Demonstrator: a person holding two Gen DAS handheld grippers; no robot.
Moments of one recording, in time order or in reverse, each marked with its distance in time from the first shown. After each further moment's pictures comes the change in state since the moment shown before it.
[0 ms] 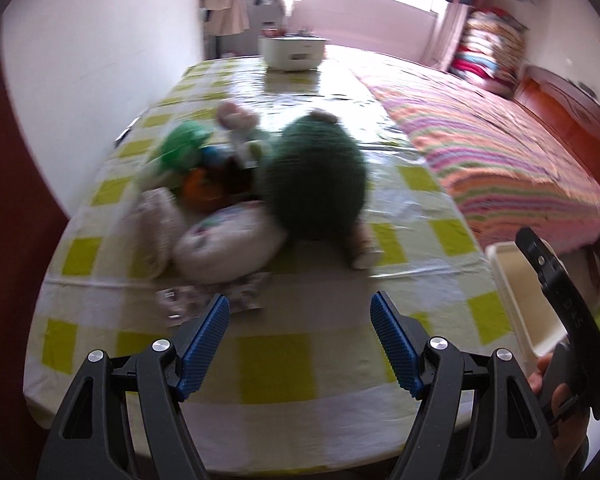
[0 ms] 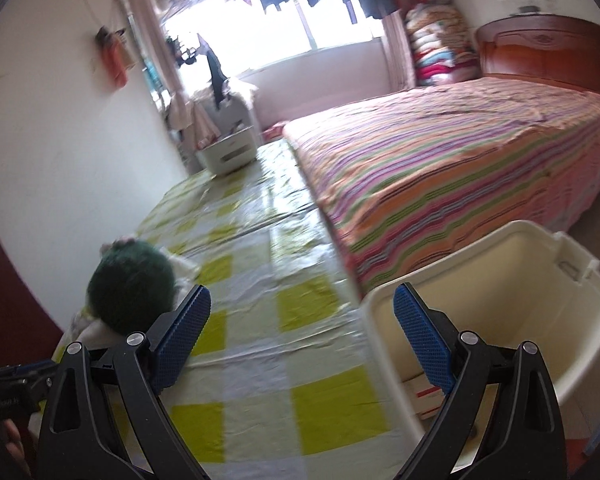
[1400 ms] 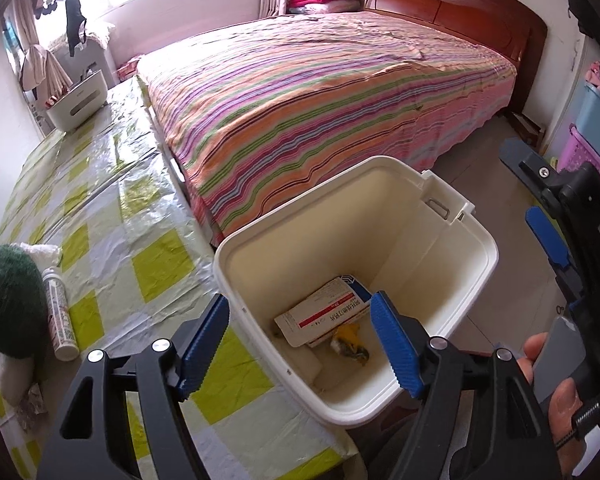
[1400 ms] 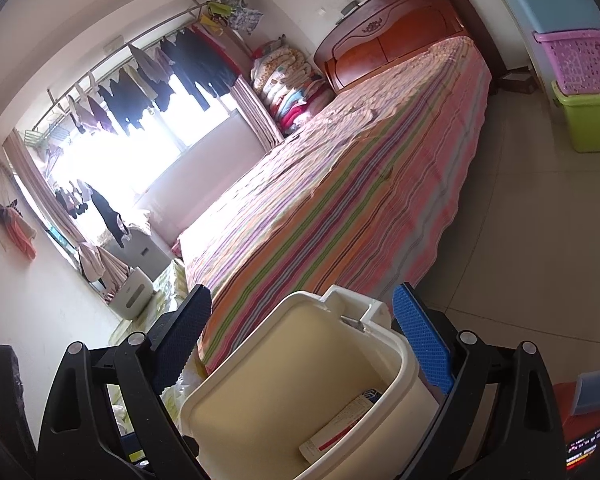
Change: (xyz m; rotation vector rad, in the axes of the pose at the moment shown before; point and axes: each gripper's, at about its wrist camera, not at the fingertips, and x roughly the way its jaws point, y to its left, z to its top) left arm 0.044 -0.277 -0.015 0.520 0.092 -0.241; right arm -0.085 -0.210 0.006 0.495 -0.300 -0.266
